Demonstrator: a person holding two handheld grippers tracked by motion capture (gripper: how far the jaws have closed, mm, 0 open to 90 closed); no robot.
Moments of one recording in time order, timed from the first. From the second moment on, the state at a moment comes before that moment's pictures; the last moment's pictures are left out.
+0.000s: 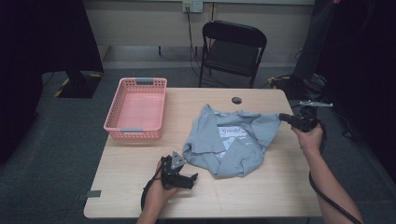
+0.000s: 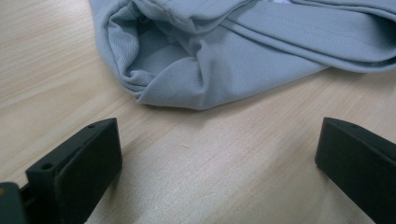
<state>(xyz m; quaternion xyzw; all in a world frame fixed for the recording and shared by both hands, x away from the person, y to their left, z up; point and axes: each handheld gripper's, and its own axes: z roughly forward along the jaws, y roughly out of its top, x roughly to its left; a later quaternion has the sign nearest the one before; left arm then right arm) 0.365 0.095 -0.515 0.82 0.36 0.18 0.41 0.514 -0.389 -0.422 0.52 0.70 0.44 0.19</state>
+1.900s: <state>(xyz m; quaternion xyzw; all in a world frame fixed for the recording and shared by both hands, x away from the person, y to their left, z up) 0.364 0.096 -0.515 0.82 0.37 0.19 0.41 0.379 -0.327 -0.504 0.39 0.83 0.36 0.17</state>
